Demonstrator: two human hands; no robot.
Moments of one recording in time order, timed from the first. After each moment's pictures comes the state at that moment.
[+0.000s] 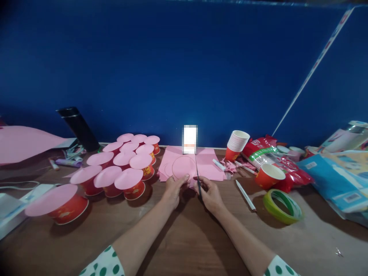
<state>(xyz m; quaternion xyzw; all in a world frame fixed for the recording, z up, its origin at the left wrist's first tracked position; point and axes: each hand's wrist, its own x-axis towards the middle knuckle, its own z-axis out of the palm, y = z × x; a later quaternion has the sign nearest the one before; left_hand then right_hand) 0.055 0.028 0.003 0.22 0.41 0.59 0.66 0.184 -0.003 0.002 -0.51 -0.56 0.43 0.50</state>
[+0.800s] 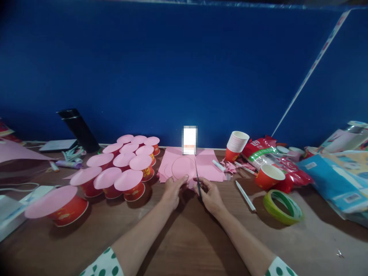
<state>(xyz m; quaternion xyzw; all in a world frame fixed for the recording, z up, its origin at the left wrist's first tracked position) 0.055 0.029 0.005 0.21 0.42 0.59 0.65 0.185 -0.005 0.003 -0.51 -0.55 0.43 0.50</state>
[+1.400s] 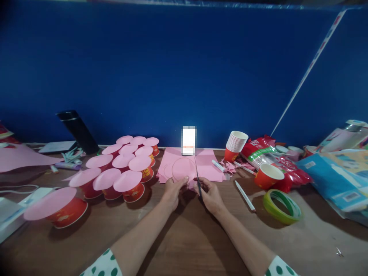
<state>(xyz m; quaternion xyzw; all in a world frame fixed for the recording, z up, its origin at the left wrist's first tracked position) 0.056 0.028 0.005 0.23 0.43 0.59 0.65 0.188 -0.003 0.000 -0.50 -0.54 0.44 0.51</state>
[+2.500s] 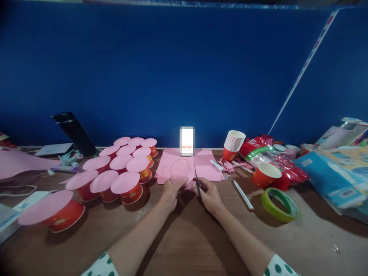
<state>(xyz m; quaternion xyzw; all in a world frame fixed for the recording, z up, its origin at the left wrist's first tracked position) 0.055 0.029 0.003 0.26 0.44 0.57 0.65 0.189 -0.004 0.003 -0.49 -0.54 0.45 0.52</state>
